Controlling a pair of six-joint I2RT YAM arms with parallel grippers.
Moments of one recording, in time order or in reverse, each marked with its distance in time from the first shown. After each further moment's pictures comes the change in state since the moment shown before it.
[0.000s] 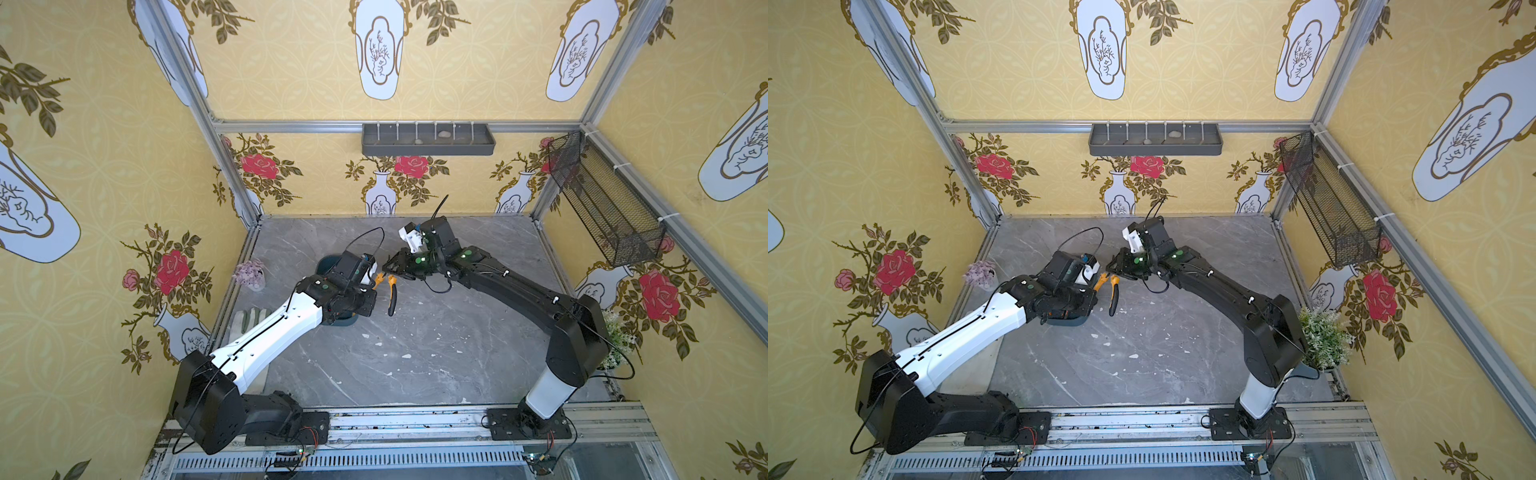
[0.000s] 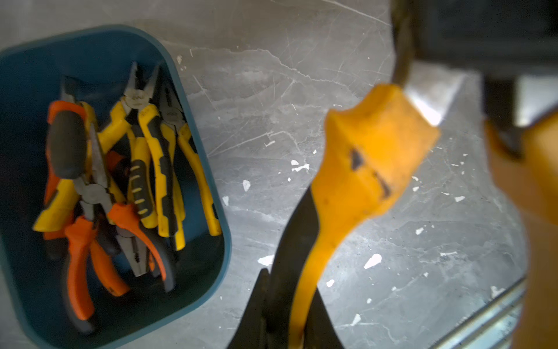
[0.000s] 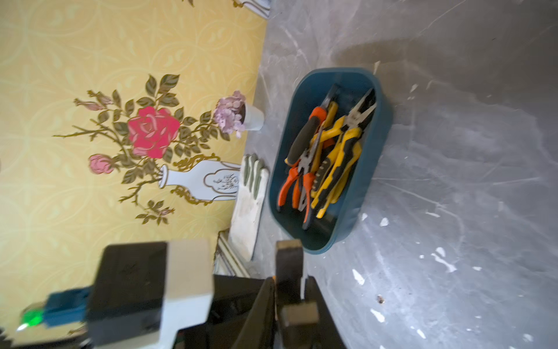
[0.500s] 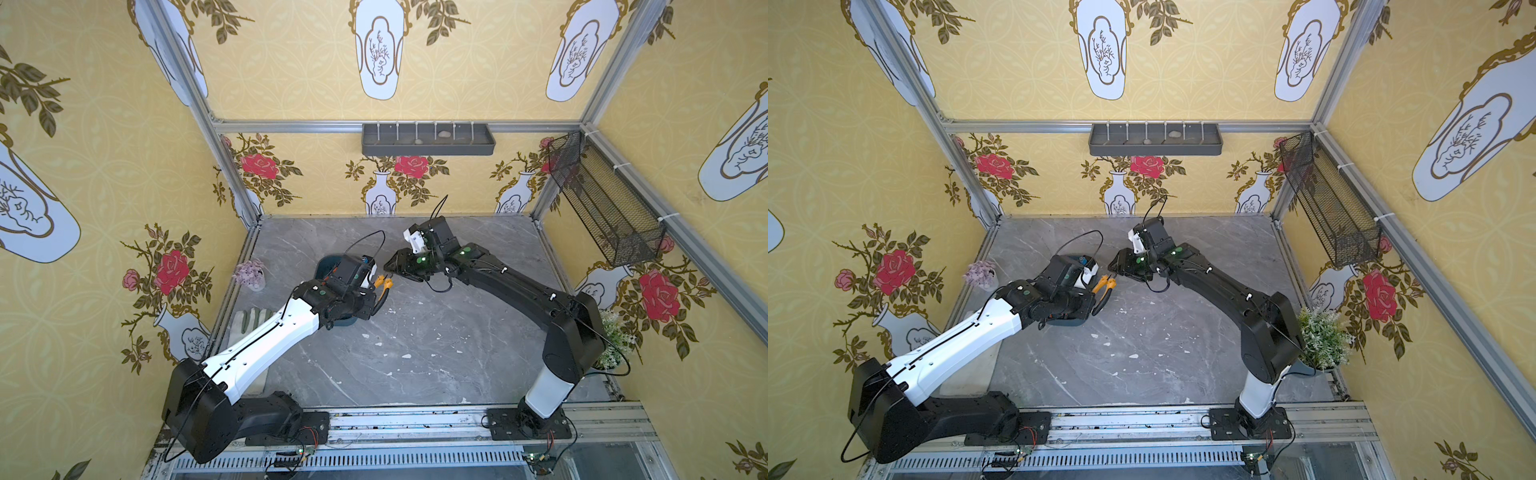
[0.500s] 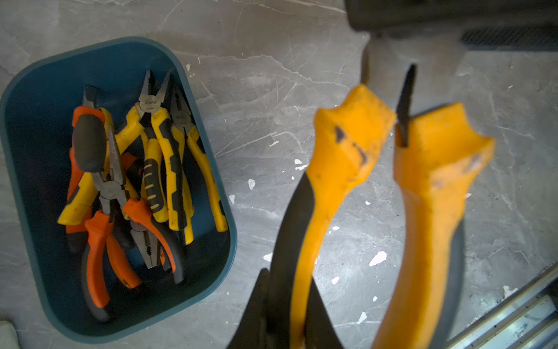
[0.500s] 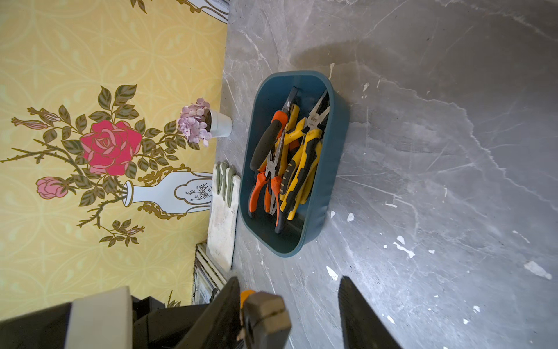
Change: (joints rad) left arm -0.029 -0.052 -0.028 0.009 -0.054 0.000; right arm -0.010 0.027 0.040 -0.099 0.063 -0.007
